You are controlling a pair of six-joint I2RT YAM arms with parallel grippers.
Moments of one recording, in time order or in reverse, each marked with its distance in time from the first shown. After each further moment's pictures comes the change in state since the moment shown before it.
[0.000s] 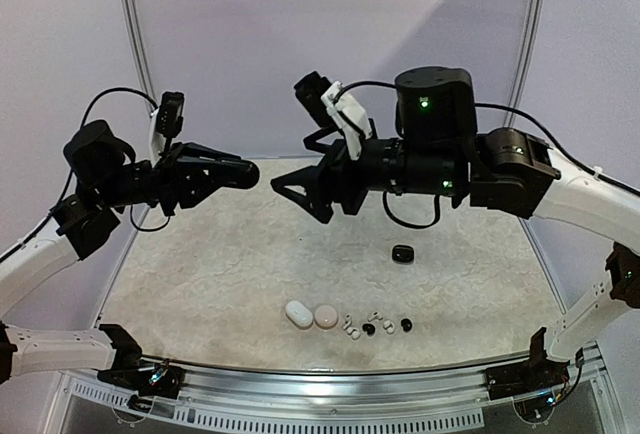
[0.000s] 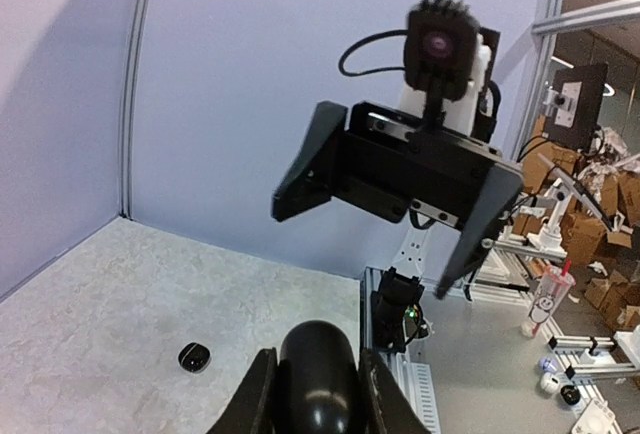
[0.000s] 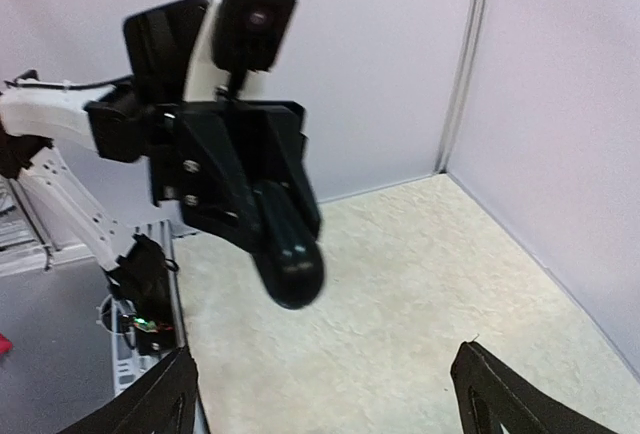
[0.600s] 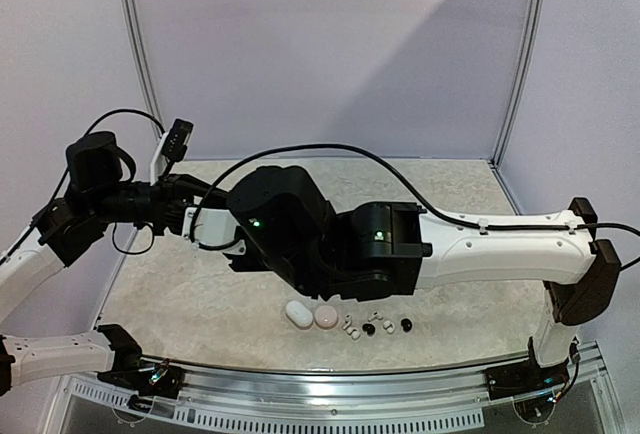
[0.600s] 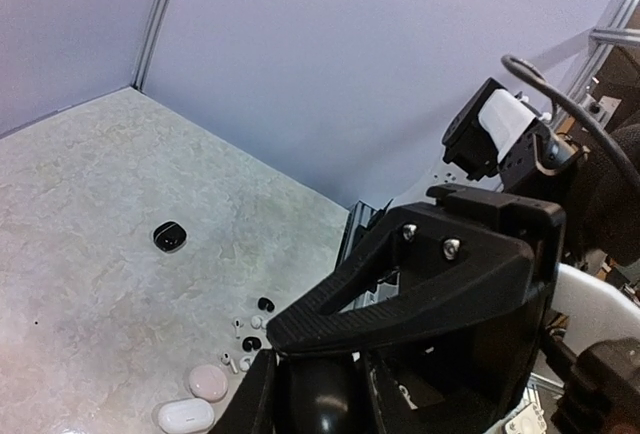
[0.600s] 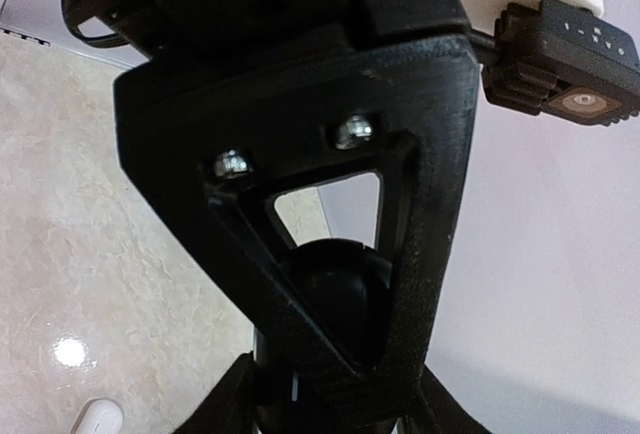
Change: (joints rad) left arm 0.004 -0.089 0.014 -0.419 -0.028 -0.041; right arm 0.238 0.420 0.266 0.043 0.650 -0.683
